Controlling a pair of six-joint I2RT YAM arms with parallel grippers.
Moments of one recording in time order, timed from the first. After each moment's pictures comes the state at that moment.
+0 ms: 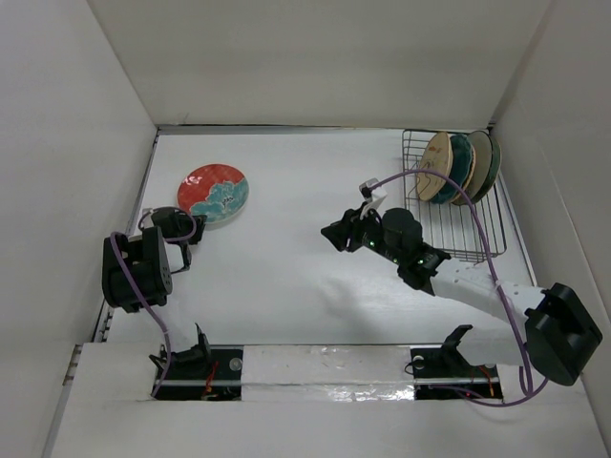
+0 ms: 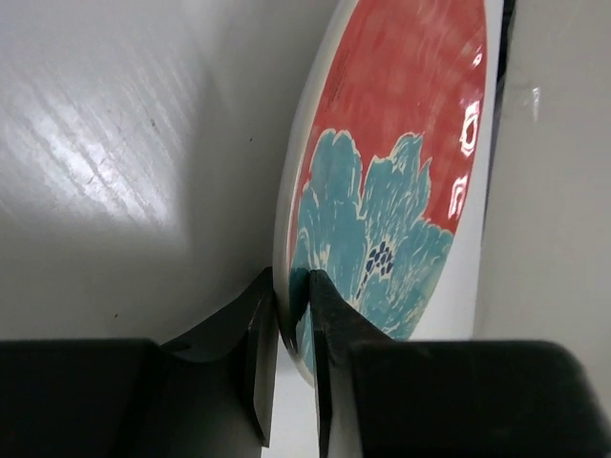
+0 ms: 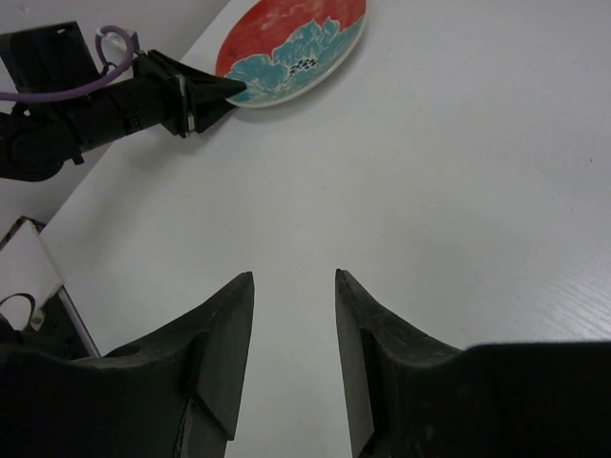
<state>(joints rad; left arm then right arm) 0.24 1.71 0.52 0.64 0.13 -1.17 0.75 1.22 0.67 0.37 -0.08 0.41</state>
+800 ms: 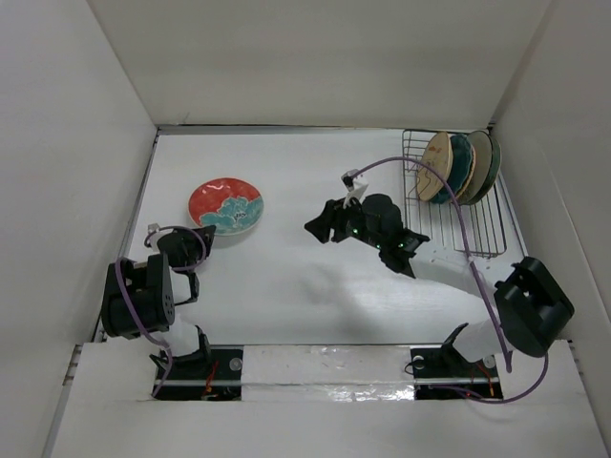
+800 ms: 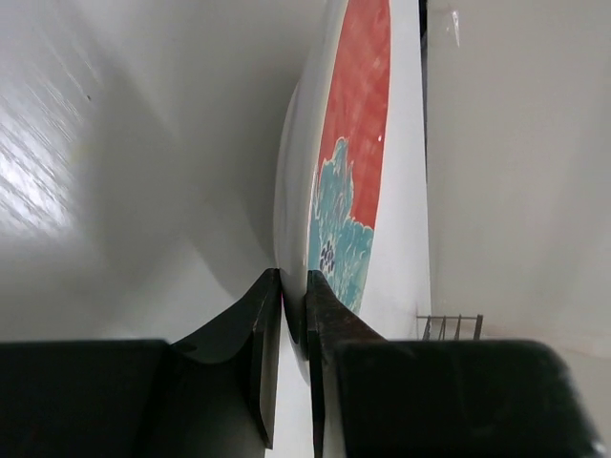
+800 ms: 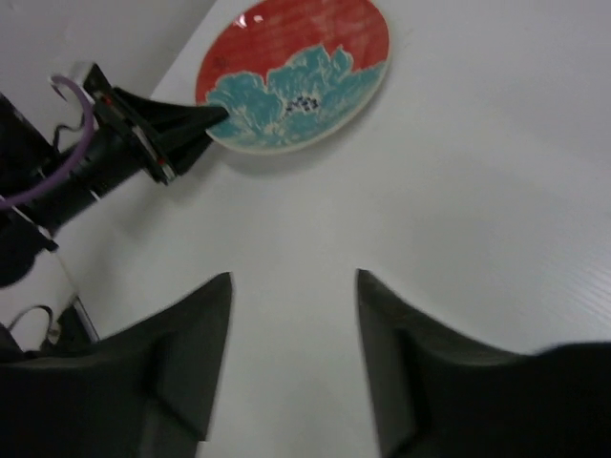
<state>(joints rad) 0.20 1.53 0.22 0.95 0.16 -1.24 0.74 1.41 0.80 0.37 -0.12 0.47</state>
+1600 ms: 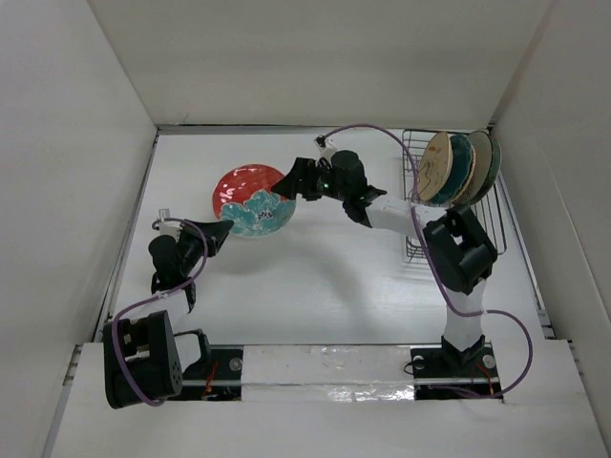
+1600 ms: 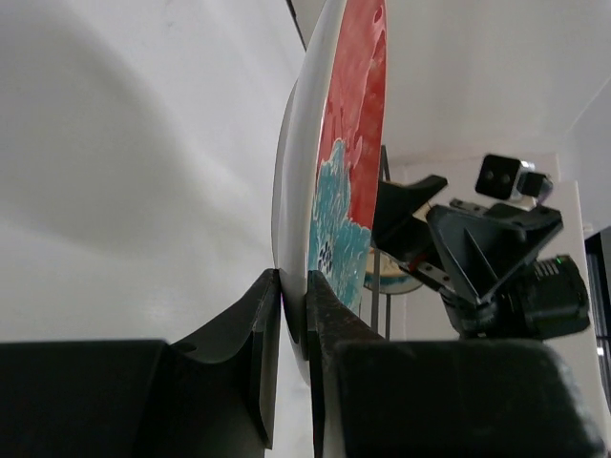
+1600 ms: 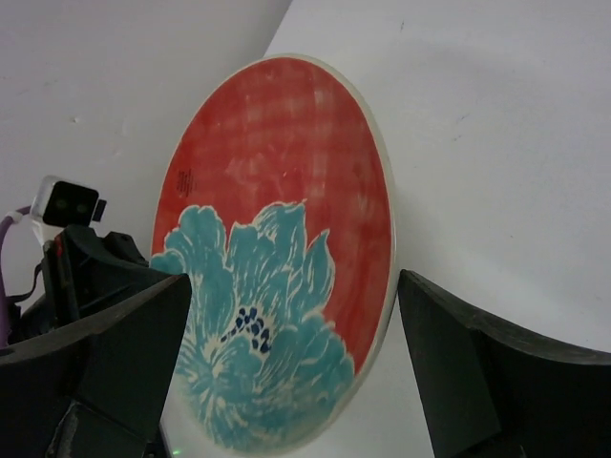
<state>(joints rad) 0.20 1.13 0.19 0.77 0.55 -1.25 0.63 1.95 1.34 0.41 -0.37 0.69</state>
